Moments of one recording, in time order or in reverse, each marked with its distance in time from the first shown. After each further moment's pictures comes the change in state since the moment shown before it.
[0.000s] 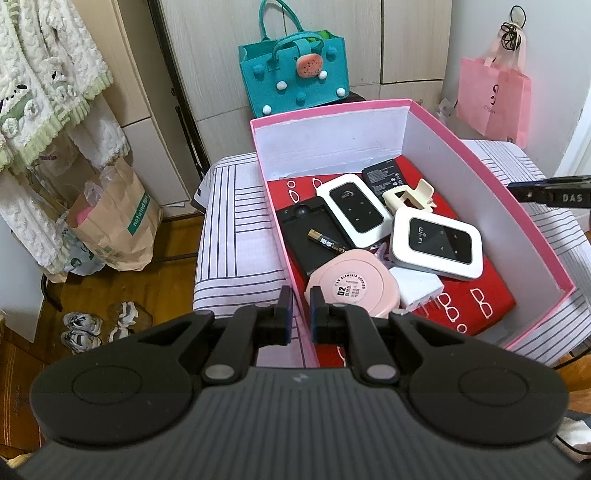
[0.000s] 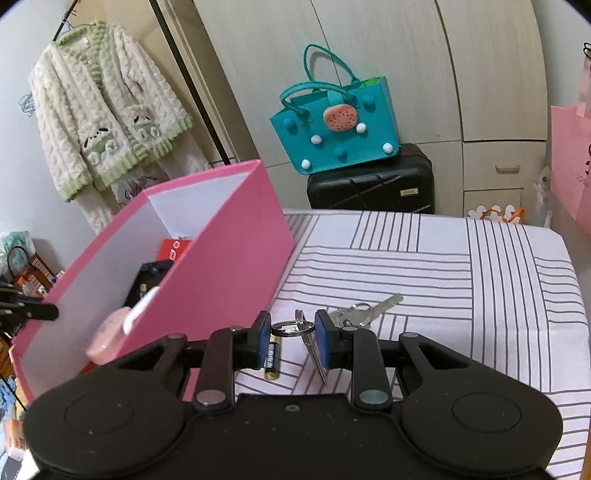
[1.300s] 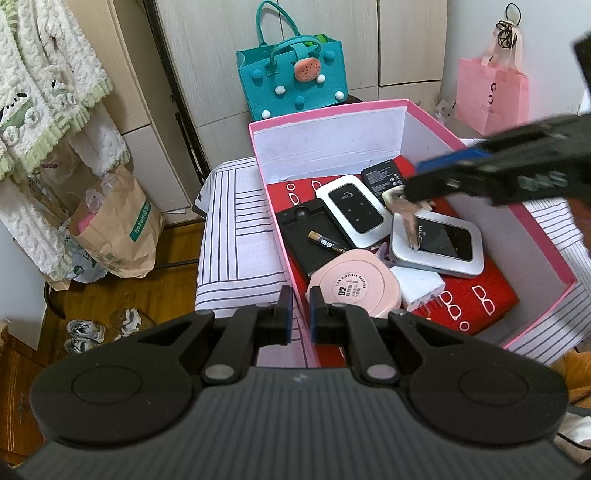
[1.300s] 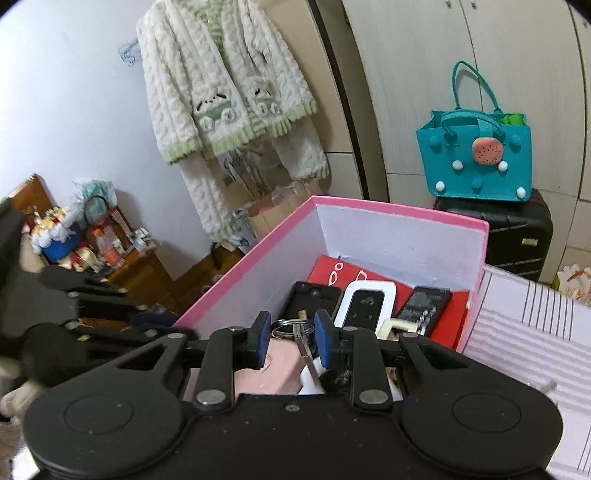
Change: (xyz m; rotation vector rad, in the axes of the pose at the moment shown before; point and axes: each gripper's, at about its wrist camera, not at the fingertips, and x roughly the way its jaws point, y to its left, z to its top) left arm 0.000 -0.002 -0.003 0.019 -0.012 0.005; right arm 0.038 0.144 0.045 -0.238 0.070 0.212
